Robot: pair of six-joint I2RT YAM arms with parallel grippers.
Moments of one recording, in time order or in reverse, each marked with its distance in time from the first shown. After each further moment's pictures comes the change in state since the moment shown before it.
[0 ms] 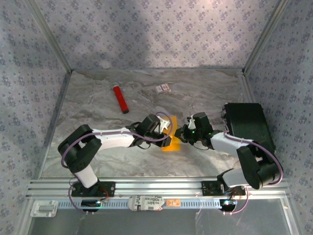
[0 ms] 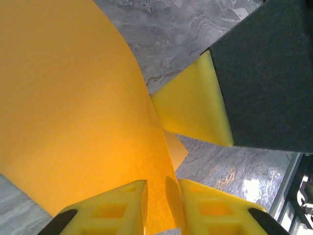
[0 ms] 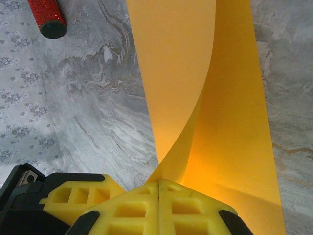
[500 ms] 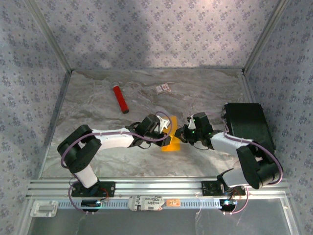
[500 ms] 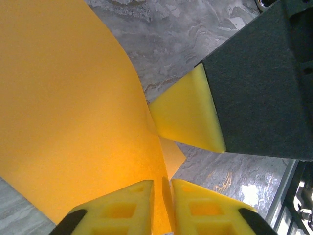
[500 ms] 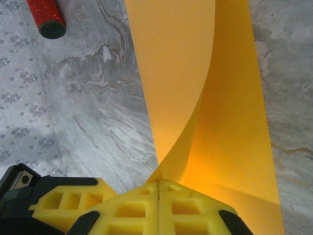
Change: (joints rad) left arm 0.005 -0.003 -0.005 0.028 -0.003 -0.014; right arm -0.003 0.001 0.000 0.000 0.000 0.000
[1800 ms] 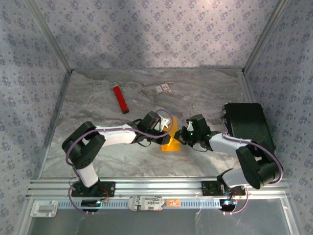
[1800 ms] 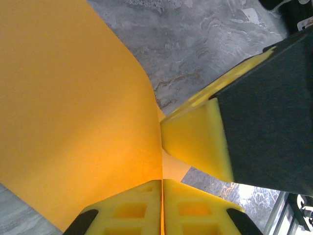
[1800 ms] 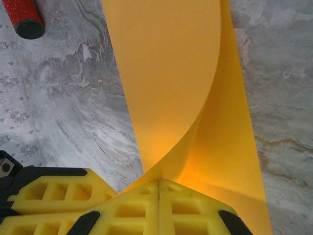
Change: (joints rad) left arm 0.029 0.061 0.064 -0.072 0.057 0.025; right arm 0.049 0.014 -0.010 0.000 0.077 0.022
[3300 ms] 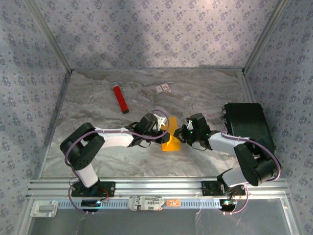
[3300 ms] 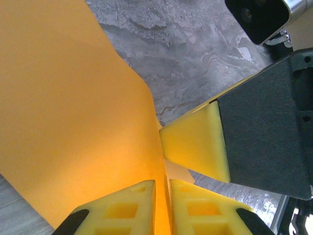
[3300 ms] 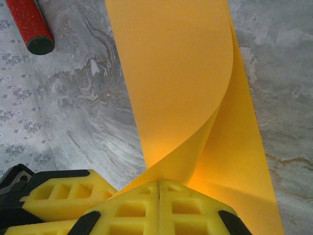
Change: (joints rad) left arm 0.007 -0.022 -0.105 0.213 -0.046 -0.120; right arm -0.011 0.021 0.006 0.047 0.002 0.056
